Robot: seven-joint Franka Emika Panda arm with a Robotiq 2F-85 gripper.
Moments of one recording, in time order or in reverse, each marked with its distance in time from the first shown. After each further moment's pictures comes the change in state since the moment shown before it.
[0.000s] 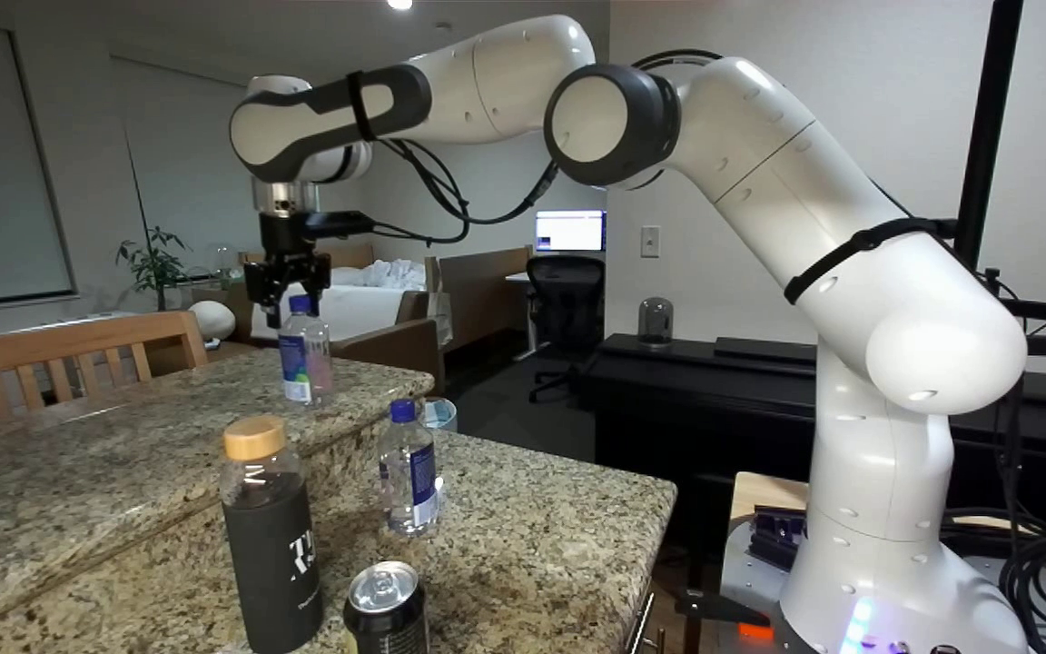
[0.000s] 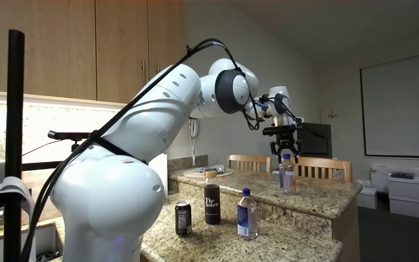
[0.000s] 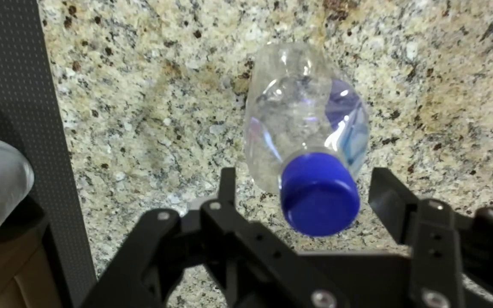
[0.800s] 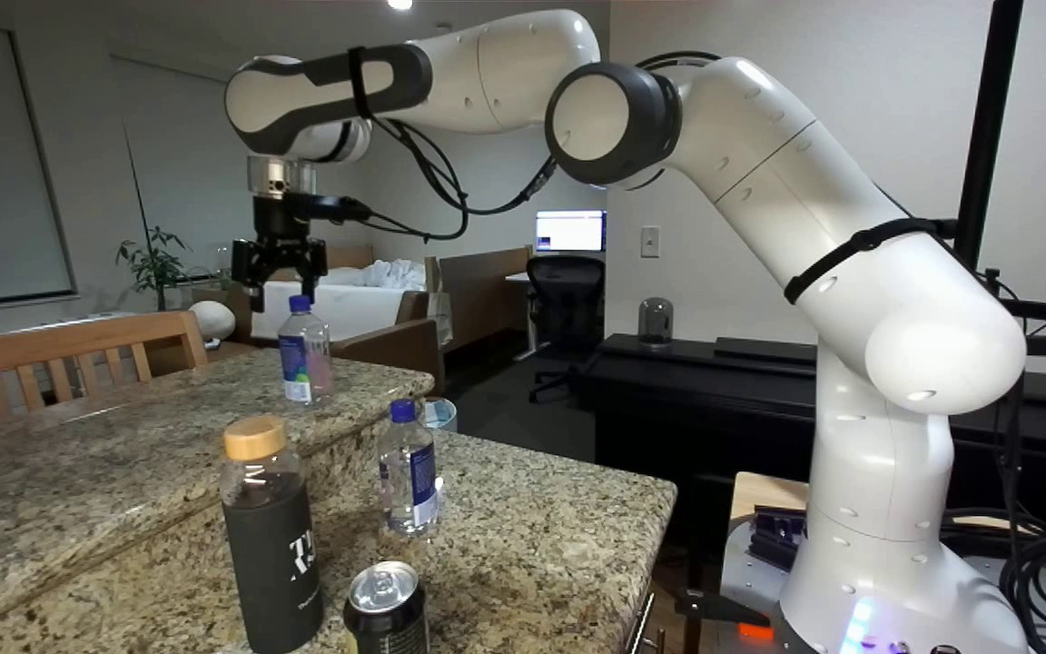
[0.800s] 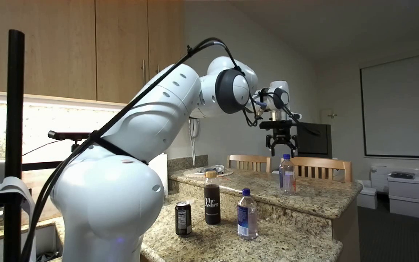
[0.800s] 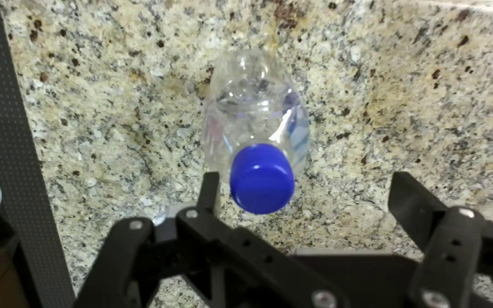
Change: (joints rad) arm -0.004 -0.005 0.013 0.060 0.079 -0.084 0.006
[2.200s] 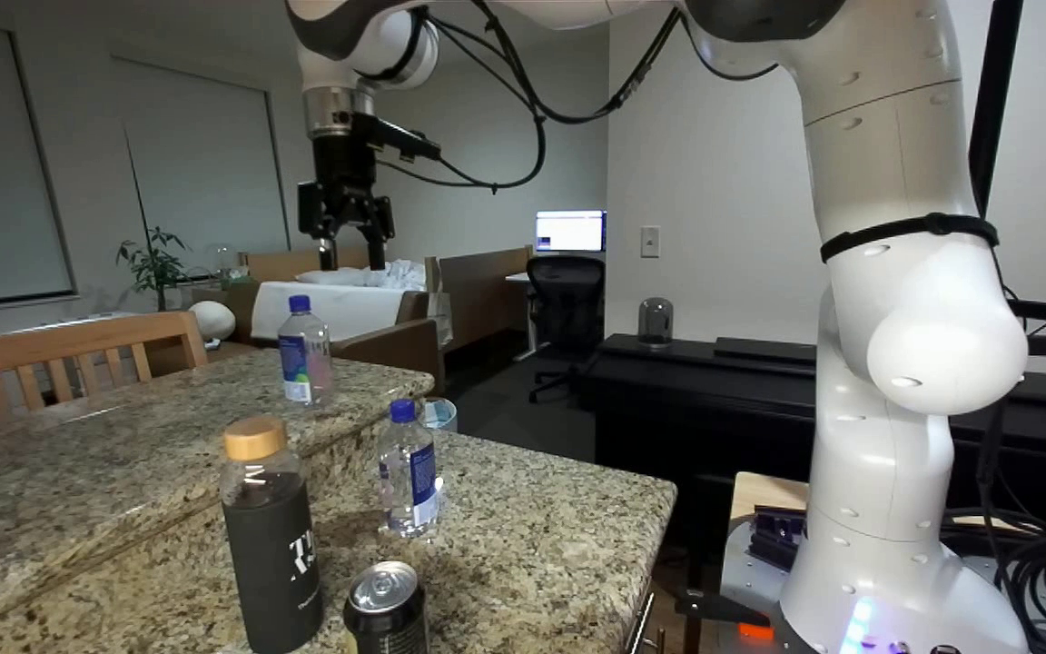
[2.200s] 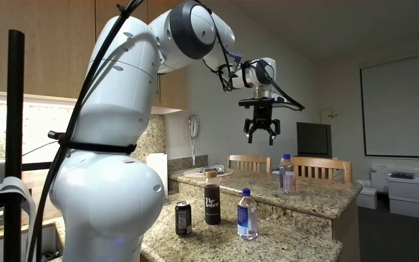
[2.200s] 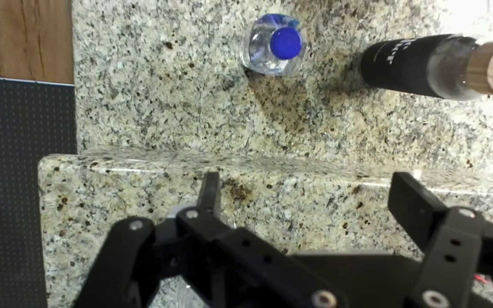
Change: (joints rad) arm 0.011 -0.494 0.000 -0.557 0.061 -0.136 -0.032
